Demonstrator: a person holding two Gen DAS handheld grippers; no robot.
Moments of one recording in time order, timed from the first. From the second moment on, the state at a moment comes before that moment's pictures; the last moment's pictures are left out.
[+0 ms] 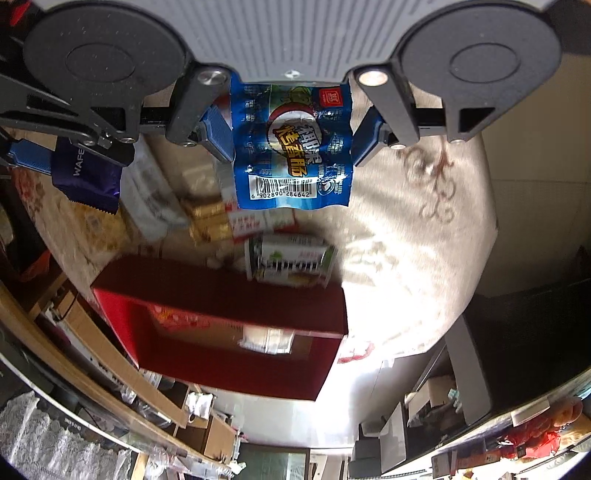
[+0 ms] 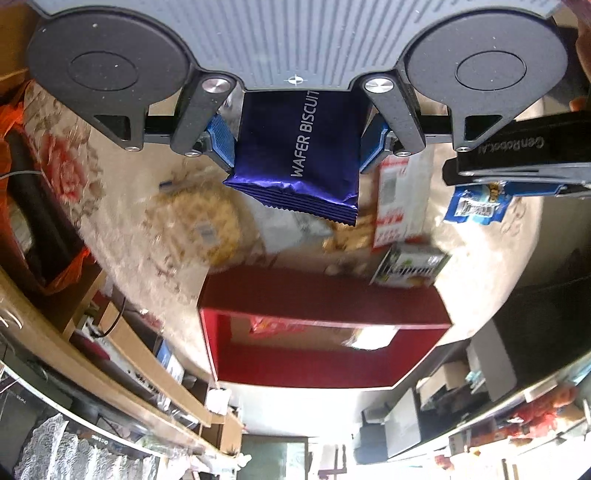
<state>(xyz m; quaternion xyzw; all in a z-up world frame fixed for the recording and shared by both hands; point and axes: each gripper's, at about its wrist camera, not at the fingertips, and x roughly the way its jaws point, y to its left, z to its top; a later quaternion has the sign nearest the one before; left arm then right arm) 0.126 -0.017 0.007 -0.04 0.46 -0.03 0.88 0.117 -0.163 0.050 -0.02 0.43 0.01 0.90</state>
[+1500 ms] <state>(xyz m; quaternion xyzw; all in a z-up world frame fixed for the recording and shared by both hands) 0.290 -0.063 0.047 -0.04 0.40 -0.03 0.92 0.277 -0.204 0.083 0.02 0.38 -0.03 0.92</state>
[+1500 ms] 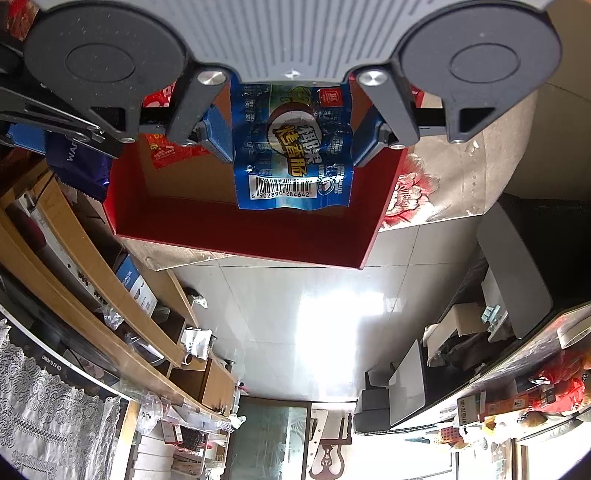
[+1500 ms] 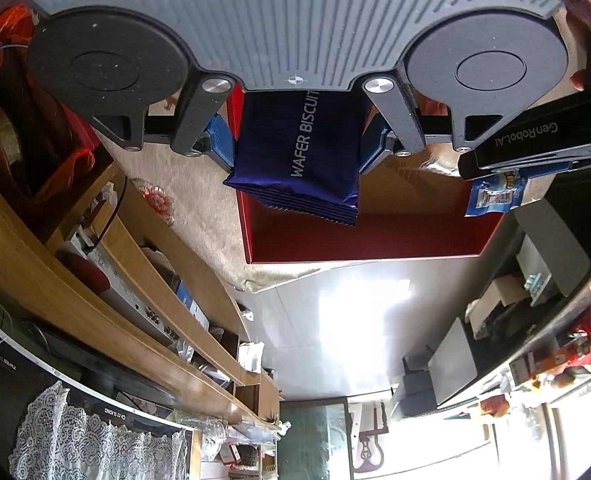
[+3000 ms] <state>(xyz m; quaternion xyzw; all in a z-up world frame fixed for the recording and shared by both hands) 0.335 -0.075 0.015 -0.03 0.43 0.00 0.90 0.324 -0.196 0.050 0.00 0.42 -0.04 0.91</state>
